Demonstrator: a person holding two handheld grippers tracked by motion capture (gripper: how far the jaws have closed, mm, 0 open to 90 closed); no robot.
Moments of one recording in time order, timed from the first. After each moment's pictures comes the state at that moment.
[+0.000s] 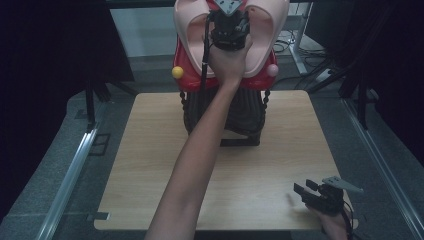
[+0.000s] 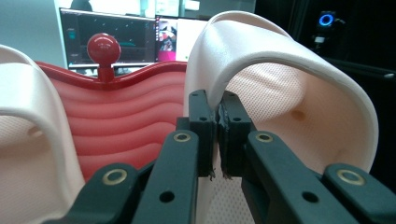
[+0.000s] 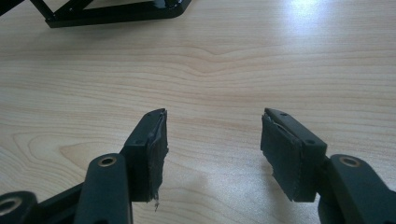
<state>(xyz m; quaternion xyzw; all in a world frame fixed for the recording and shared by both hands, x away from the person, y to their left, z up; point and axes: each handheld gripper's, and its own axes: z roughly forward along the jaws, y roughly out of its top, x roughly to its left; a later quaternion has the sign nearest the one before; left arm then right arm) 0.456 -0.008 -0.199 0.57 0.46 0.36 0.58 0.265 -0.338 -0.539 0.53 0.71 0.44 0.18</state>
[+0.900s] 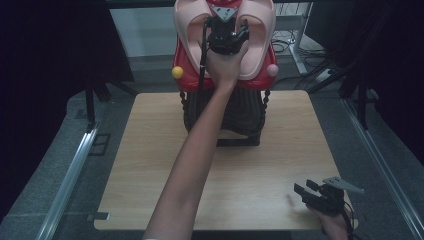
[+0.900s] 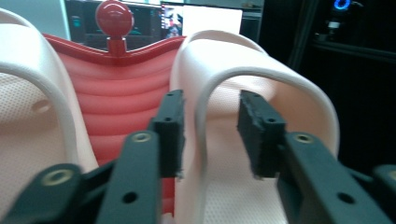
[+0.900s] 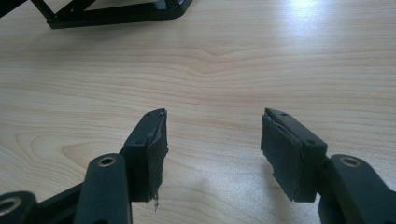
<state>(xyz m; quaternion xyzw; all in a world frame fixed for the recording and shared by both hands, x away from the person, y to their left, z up) 0.464 0.007 -0.218 0.59 0.45 0.34 0.58 0.263 -0.338 -0.537 0.53 0.71 0.44 0.18</state>
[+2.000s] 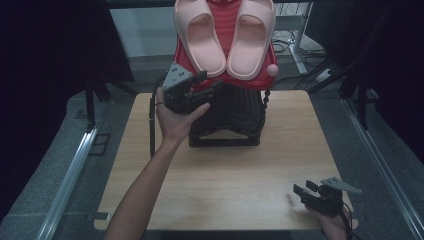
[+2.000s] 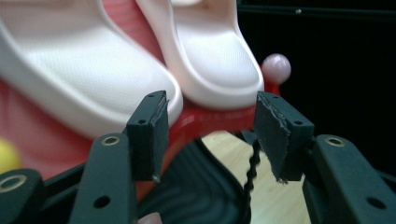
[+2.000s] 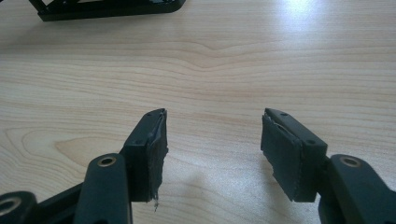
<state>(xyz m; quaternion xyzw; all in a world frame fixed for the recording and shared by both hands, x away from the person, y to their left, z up) 0.350 0.105 -0.299 0.68 0.34 0.27 0.60 0.262 -0.335 -0.540 0.53 0.71 0.42 0.19</state>
